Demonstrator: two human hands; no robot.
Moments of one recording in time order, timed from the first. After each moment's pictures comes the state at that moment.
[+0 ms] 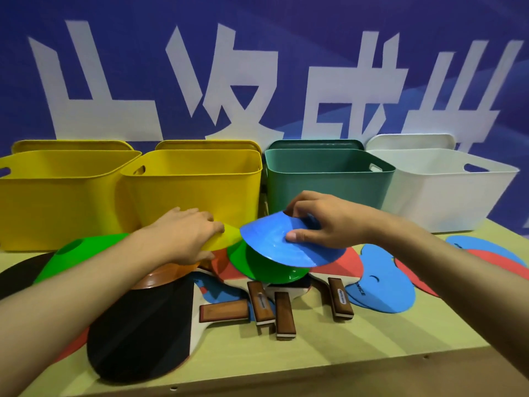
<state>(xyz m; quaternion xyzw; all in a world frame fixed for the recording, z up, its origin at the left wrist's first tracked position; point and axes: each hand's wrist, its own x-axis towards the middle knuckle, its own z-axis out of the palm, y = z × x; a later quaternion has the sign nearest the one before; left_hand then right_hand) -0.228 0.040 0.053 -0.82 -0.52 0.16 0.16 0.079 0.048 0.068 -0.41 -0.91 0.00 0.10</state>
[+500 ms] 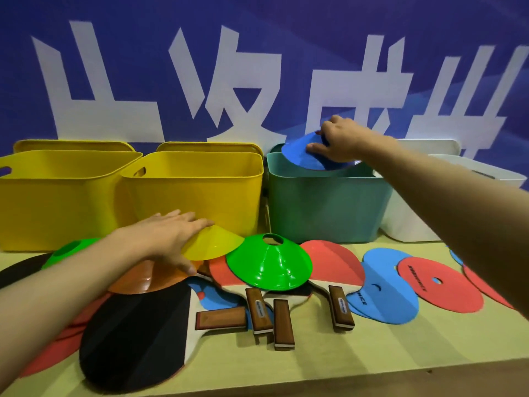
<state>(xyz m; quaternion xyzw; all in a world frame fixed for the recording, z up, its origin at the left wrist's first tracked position) -0.257 0.057 0.051 -0.79 -0.58 0.17 0.07 0.106 0.168 0.167 -0.61 -0.76 -0.18 0.09</state>
